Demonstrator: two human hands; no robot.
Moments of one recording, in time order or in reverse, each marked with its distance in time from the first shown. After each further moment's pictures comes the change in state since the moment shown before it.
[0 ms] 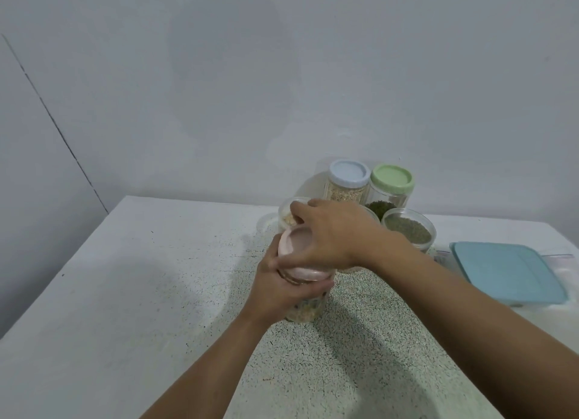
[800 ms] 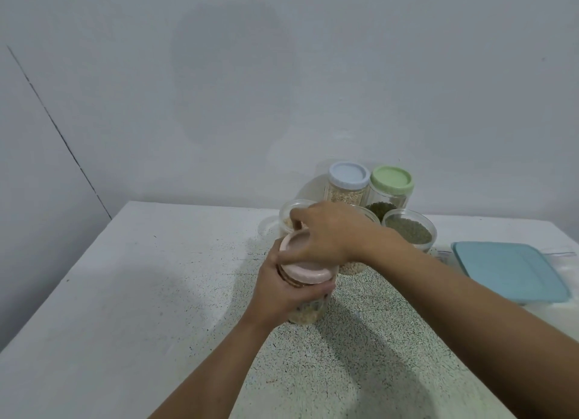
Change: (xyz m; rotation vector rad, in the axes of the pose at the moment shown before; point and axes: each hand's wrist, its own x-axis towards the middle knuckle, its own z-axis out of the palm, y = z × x) left_hand 0.001 -0.005 -0.001 0.008 0.007 -0.034; right_hand 0.013 0.004 0.005 0.080 -0.028 -0.006
